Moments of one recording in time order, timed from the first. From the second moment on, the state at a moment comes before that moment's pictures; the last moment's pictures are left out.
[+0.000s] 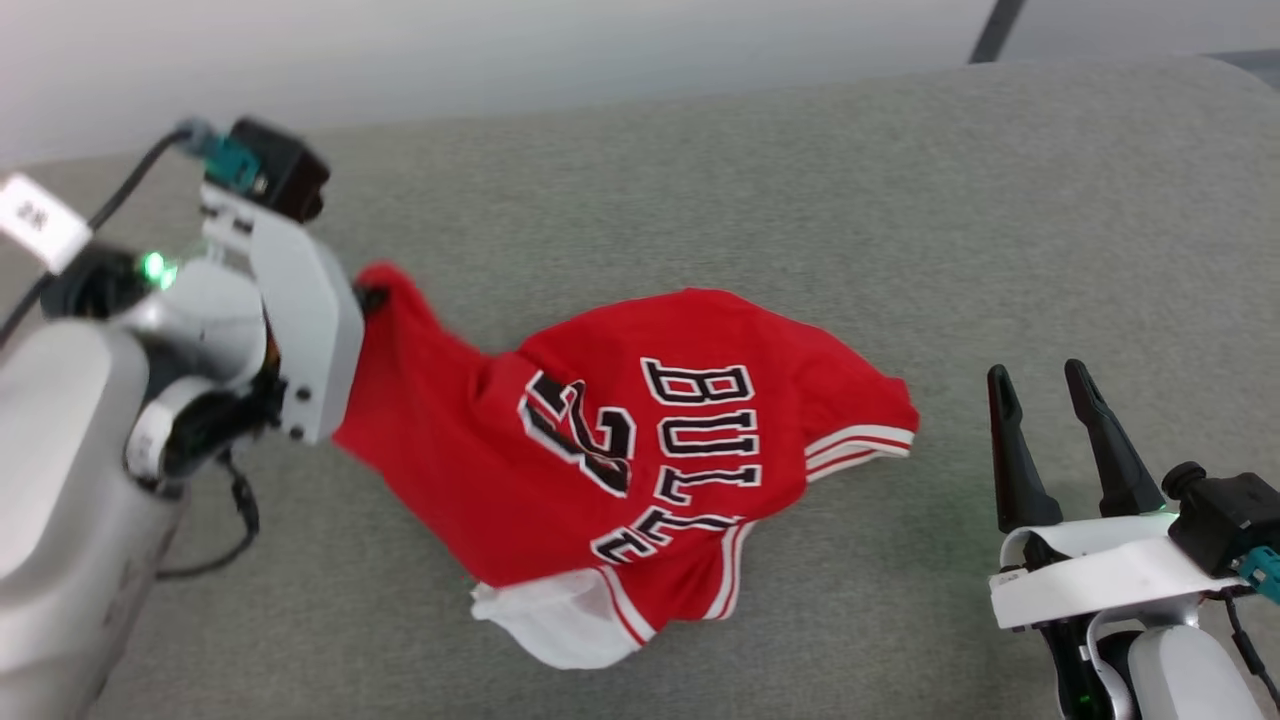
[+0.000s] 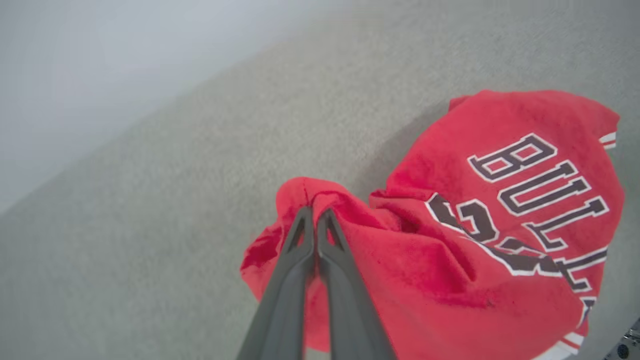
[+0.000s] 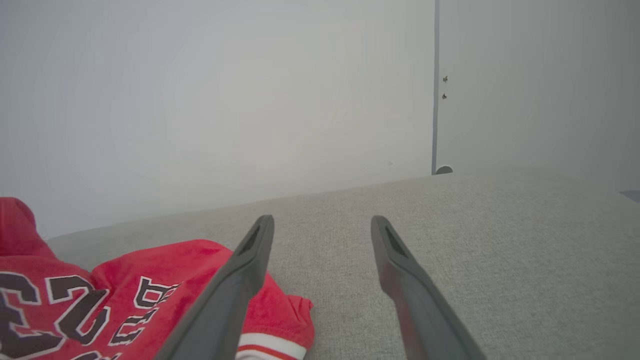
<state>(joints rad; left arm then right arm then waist) -0.76 0.62 -0.44 0.12 -0.74 -0.11 0.86 -0.21 -0.09 0.07 0.15 0.32 0.13 -0.26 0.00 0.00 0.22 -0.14</state>
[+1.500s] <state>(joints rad) -0.74 0.68 -0.75 0.21 -0.98 0.00 0.71 -0.19 -0.10 0.00 0.12 0.29 0.13 -0.26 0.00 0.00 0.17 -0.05</state>
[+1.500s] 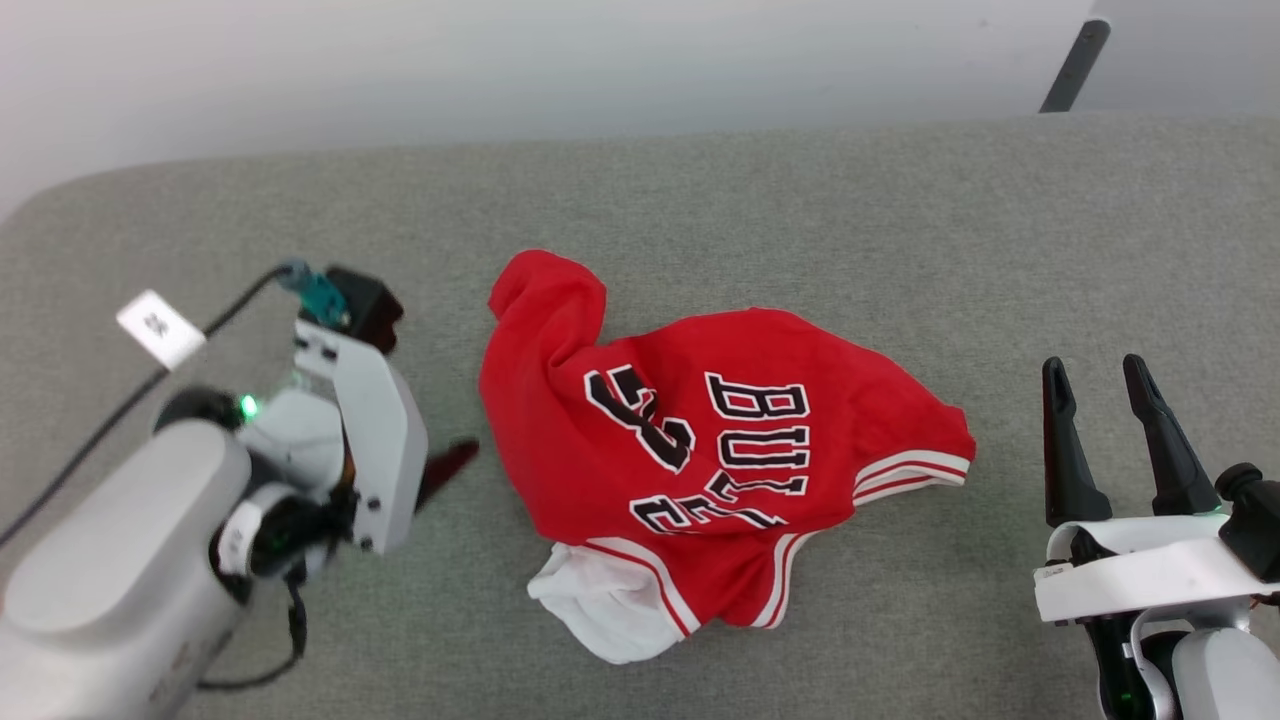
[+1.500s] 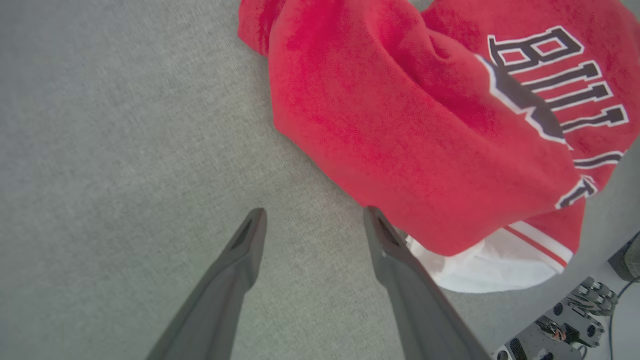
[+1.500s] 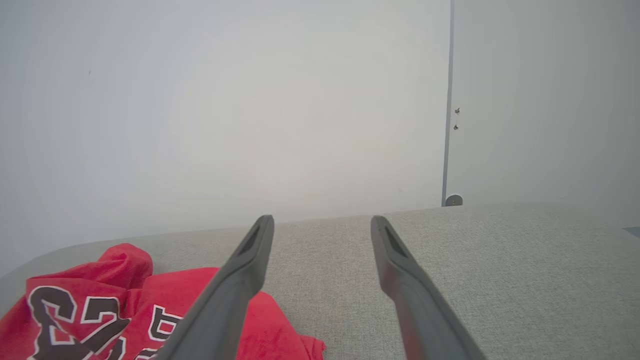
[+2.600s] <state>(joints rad) -0.61 0.65 -0.83 0.10 -1.07 0.06 0.84 -0.21 -0.10 0.02 0.10 0.30 0.13 -0.26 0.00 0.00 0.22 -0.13</state>
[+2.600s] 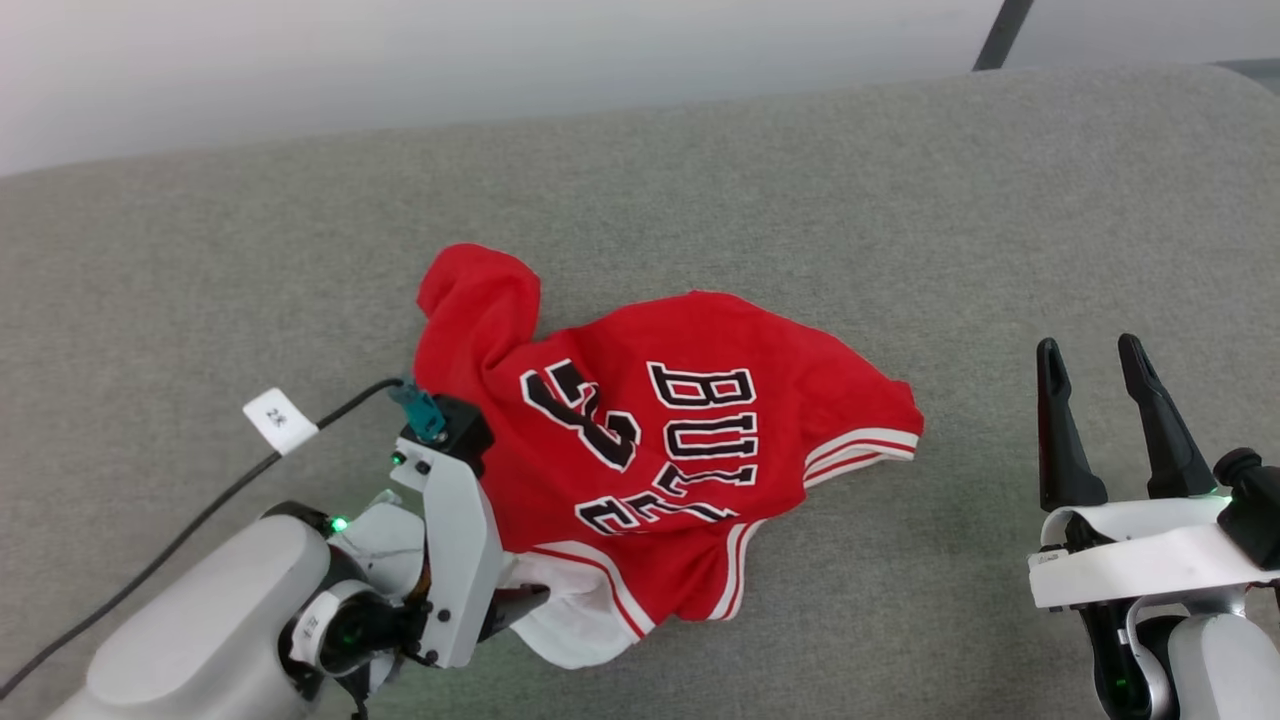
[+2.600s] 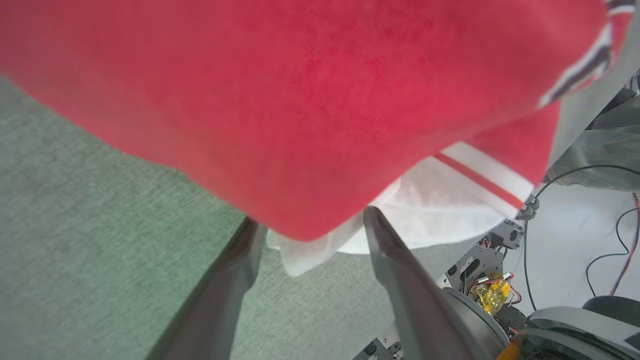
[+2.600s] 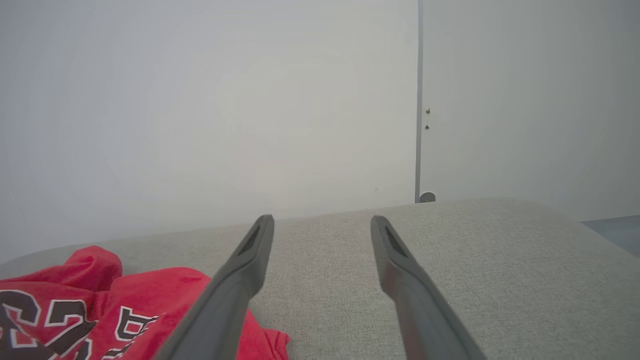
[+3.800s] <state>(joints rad) -0.66 0.95 -0.79 0.05 -1.03 0.15 1.00 -0.19 -0.10 0.00 0.11 0.28 0.13 -0.26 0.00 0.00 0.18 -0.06</state>
